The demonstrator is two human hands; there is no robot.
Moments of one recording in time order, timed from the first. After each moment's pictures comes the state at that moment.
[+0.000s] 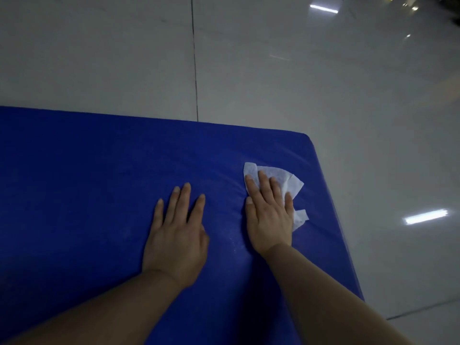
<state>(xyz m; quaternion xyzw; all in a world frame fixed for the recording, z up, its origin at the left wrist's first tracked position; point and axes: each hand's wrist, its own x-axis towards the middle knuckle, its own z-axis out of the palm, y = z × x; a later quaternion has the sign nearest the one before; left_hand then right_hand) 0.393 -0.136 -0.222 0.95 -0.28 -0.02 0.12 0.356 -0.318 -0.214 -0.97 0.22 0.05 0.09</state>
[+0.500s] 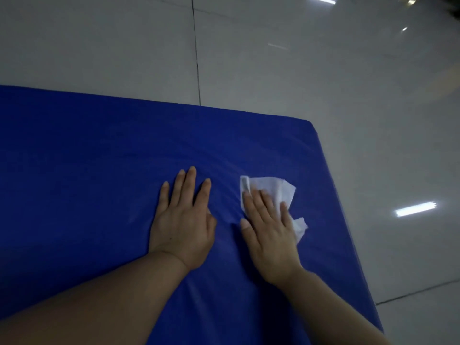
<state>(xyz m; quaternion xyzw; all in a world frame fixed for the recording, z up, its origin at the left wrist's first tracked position) 0.395 -0.138 -0.219 0.95 -0.28 -0.06 0.13 0.302 -0.294 -0.208 -0.98 0.15 0.07 0.14</state>
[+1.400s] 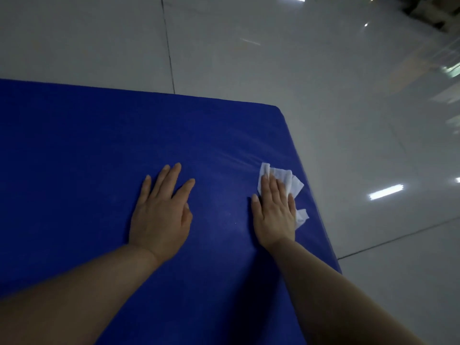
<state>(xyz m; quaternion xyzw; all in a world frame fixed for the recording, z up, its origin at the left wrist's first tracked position) 0.368 -0.113 -0.207 0.92 -0.33 -0.06 0.23 0.268 -0.318 -0.209 -0.94 0.33 0.06 0.10</state>
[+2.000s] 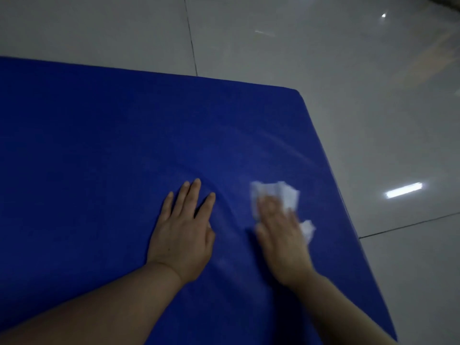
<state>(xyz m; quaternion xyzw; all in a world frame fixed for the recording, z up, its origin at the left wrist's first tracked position) 0.308 -0.071 -0.221 0.92 -0.36 -0.05 0.12 0.195 -0.251 -0.208 -0.98 0.14 0.03 0.13</state>
